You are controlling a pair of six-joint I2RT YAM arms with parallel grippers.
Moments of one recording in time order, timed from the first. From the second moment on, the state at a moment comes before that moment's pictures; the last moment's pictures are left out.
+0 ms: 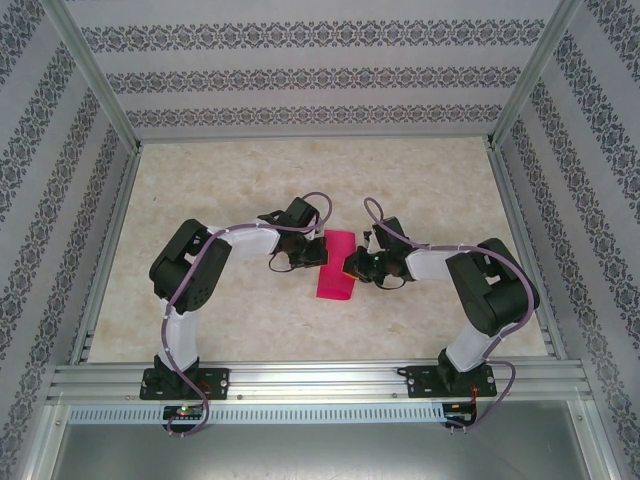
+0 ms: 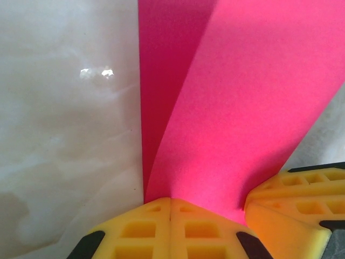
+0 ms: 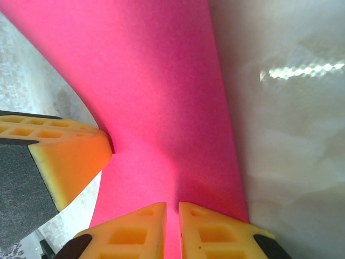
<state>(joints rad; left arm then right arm) -0.63 1.99 1.22 -0.34 0.43 -0.68 0.44 1.69 0.68 0.03 -0.54 0.79</state>
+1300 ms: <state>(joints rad) -0.64 2.01 1.24 -0.36 0.43 -0.66 0.50 1.54 0.56 0.04 -0.58 0.80</state>
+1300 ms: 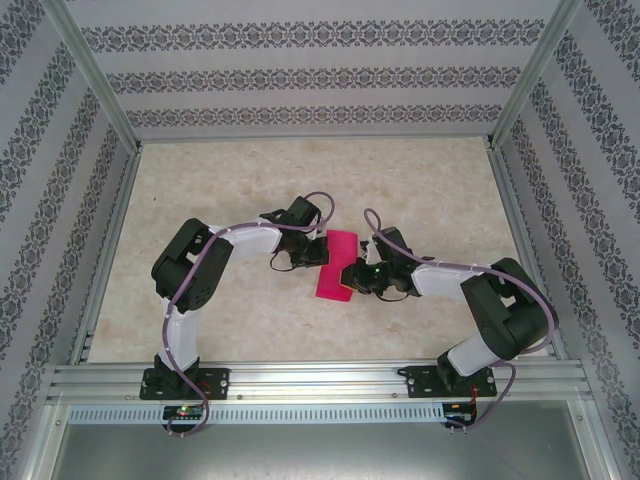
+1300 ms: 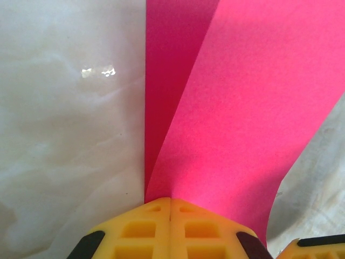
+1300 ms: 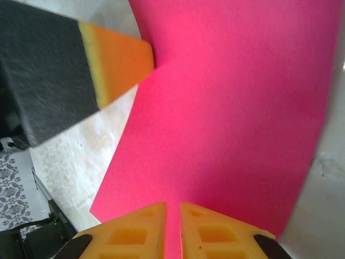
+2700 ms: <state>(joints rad) -0.64 2.01 1.24 -0.36 0.43 -0.65 0.52 1.45 0.47 0.04 -0.58 0.83</state>
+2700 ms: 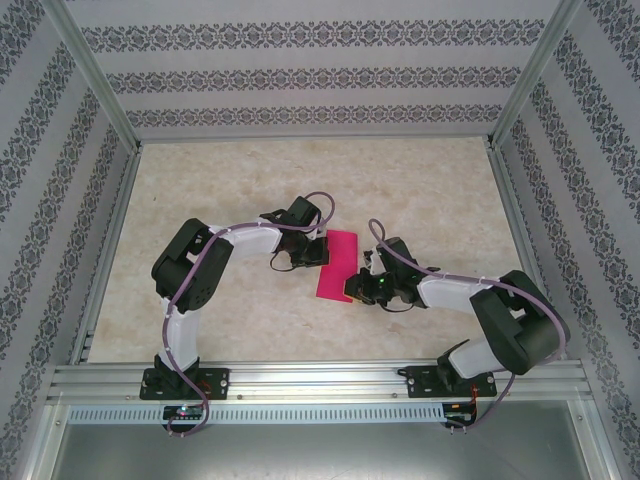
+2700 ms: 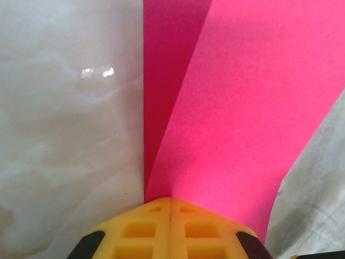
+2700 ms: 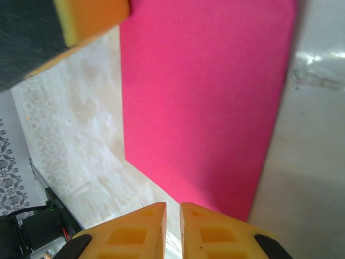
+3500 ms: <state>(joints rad) -0.64 2.01 1.25 -0.36 0.43 -0.64 0.41 1.50 0.64 0.06 -0.55 0.81</state>
